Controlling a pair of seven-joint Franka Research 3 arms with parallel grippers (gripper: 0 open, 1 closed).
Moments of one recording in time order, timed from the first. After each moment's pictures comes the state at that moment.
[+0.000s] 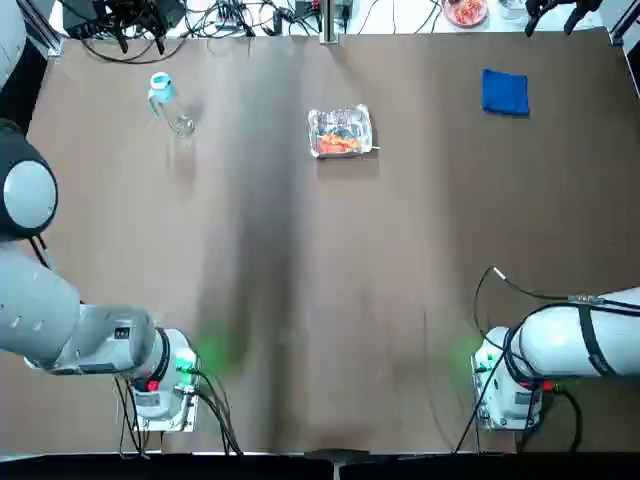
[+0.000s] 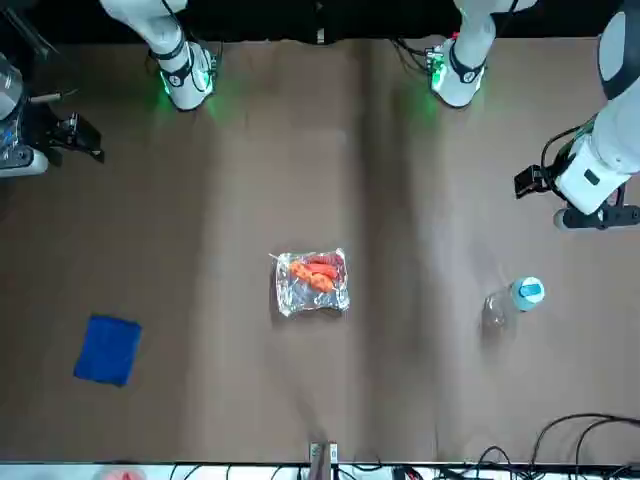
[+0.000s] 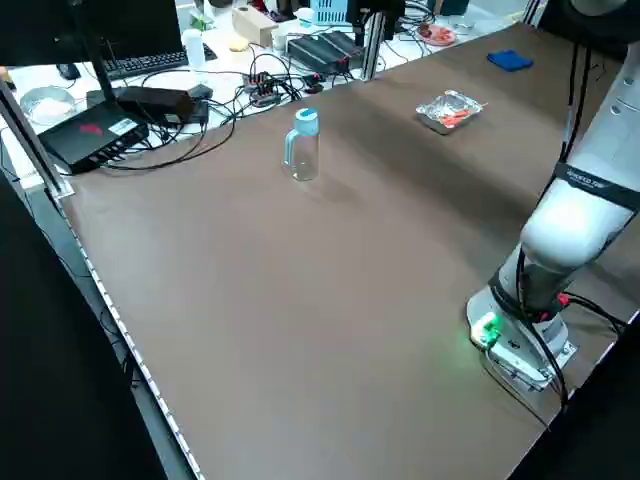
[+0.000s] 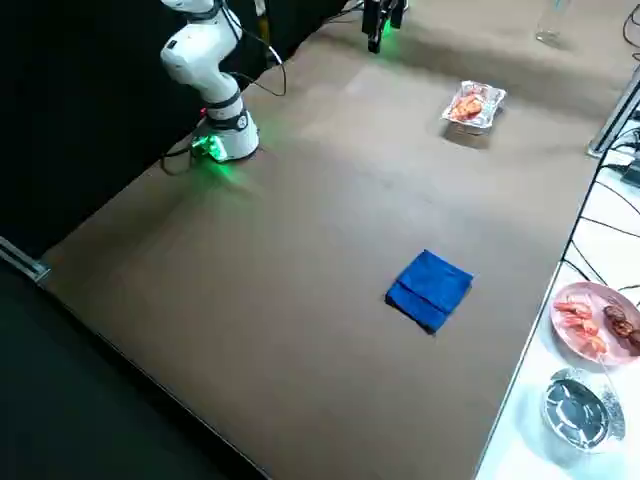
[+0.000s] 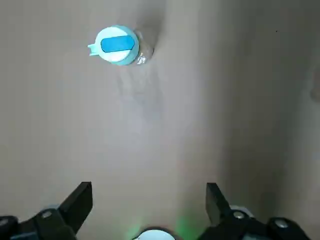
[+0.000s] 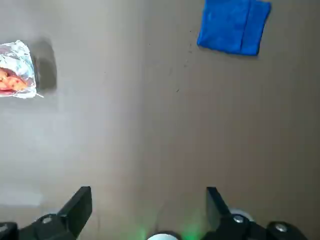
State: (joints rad) left arm 0.01 0.09 -0.13 -1.58 0.06 1.51 -0.13; right arm 0.11 -0.08 -0.07 -1.65 0.01 1.50 -0.01
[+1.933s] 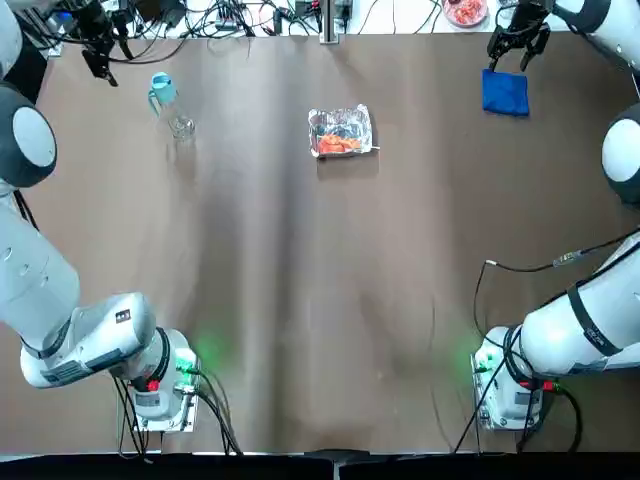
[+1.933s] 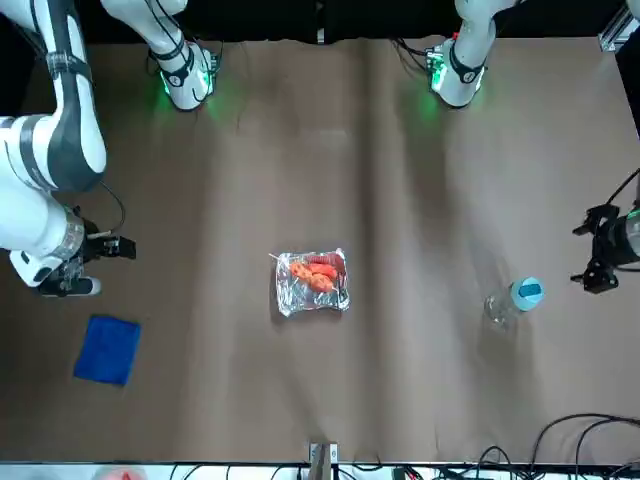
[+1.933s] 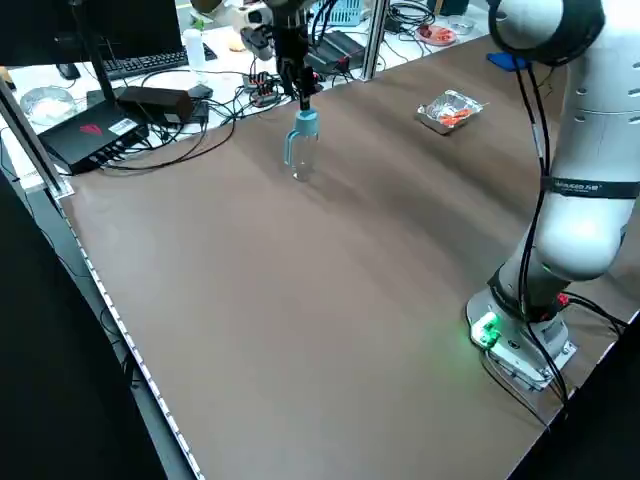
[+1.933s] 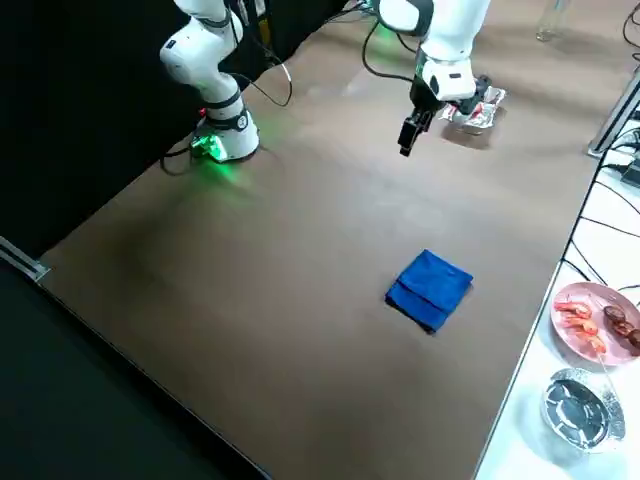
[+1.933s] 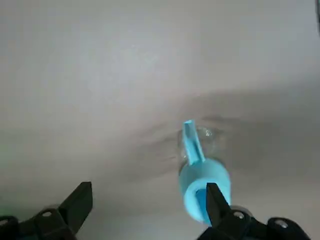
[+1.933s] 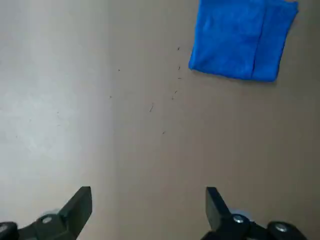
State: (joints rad) left arm 0.29 0.33 -0.13 -1.59 0.01 1.81 -1.20; right arm 0.07 0.28 -0.07 -1.67 -0.01 1.82 -0.01
